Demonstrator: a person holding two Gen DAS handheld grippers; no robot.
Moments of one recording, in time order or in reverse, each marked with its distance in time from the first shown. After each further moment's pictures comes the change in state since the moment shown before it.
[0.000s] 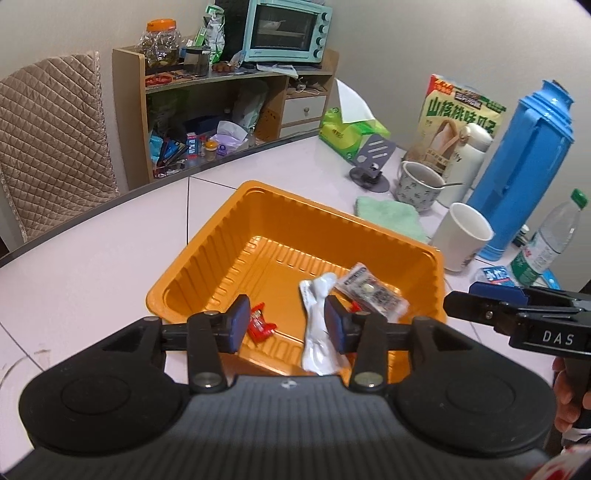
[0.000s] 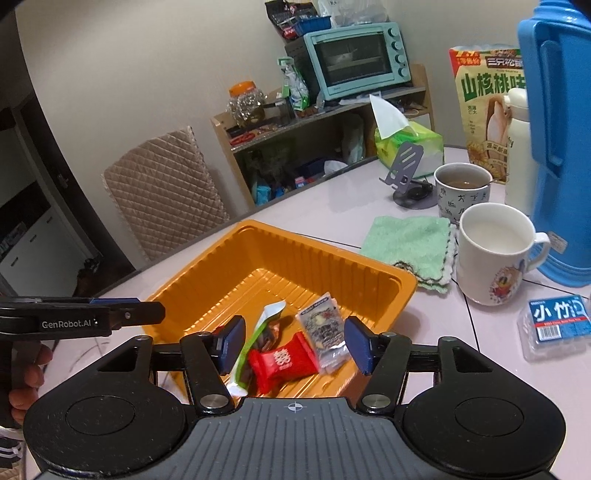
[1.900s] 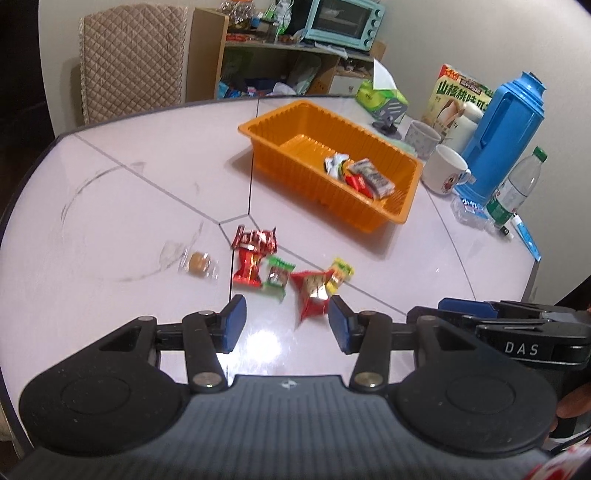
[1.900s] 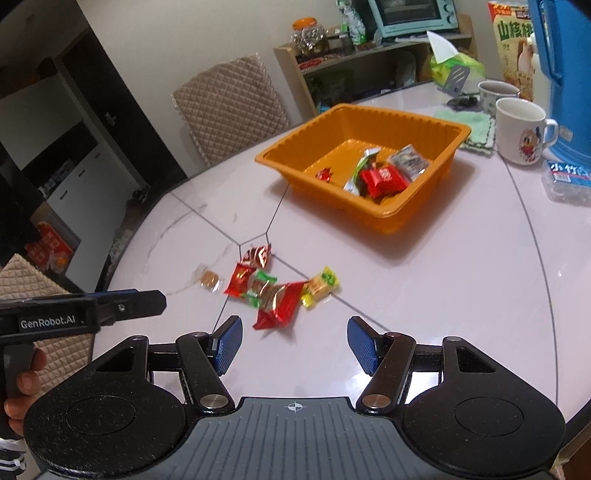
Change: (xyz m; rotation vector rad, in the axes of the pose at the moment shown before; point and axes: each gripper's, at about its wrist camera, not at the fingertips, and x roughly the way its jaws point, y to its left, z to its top) left arm -0.172 -0.014 -0.169 -0.196 0.062 0.089; right arm -0.101 0.084 -0.135 -0.043 0.225 0.130
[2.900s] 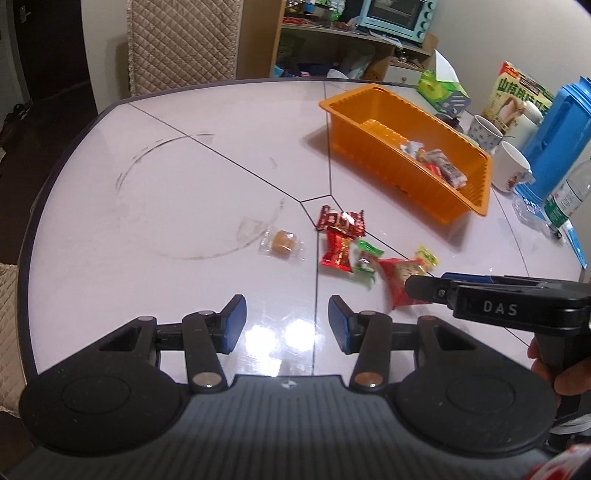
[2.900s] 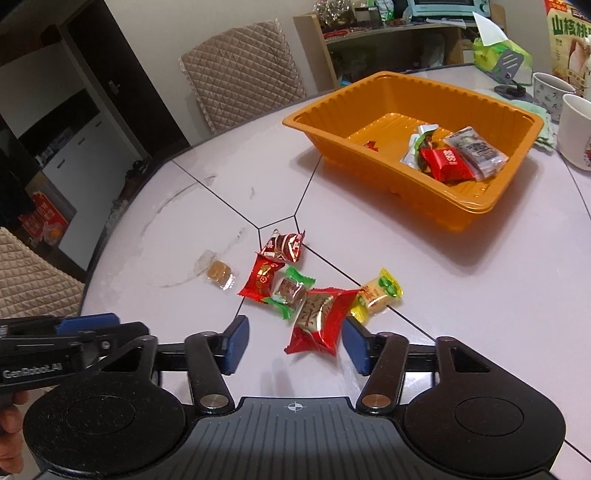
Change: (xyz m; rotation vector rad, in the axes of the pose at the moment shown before) left arm 0.018 0.063 -0.009 -0.063 0.035 0.131; right arm 0.092 0.035 0.015 -0.058 0.075 -0.028
